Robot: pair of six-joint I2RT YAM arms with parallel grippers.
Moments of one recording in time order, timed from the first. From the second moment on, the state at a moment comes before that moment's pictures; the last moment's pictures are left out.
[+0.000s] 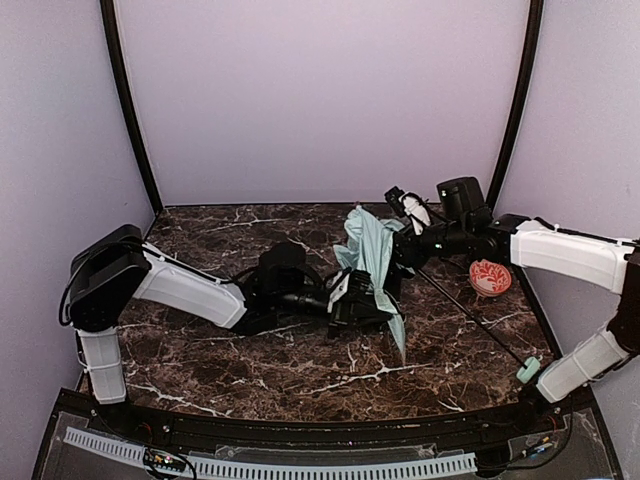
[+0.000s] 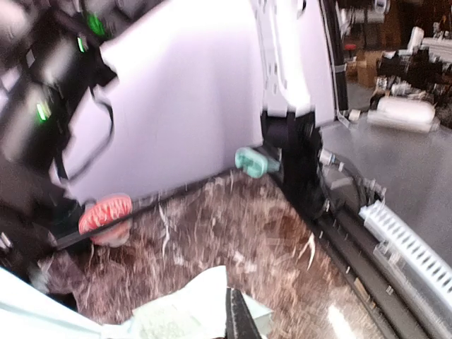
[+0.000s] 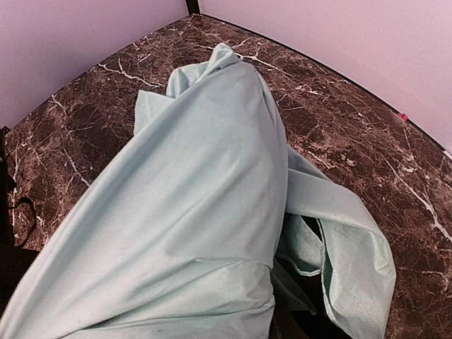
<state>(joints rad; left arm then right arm) -1.02 1.95 1.06 0.77 0.72 0.33 0.58 1.41 1.02 -0.20 -0.33 -0.08</state>
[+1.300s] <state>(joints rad) -0.81 1.56 1.12 -0.27 0.94 0.59 0.56 1.40 1.10 -0.40 -0.55 -0.40</state>
